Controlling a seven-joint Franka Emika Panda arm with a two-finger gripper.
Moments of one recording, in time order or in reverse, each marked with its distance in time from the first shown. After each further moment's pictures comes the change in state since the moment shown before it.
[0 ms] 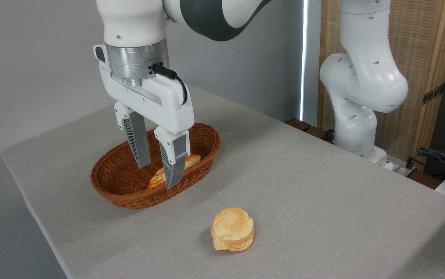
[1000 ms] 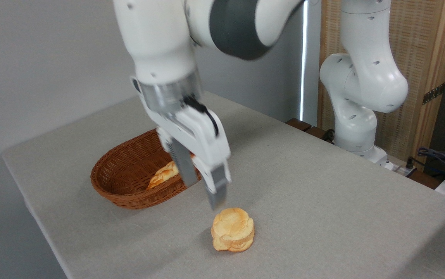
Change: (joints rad) arm 0.004 -0.007 0.098 -0.102 0.062 -0.078 0.267
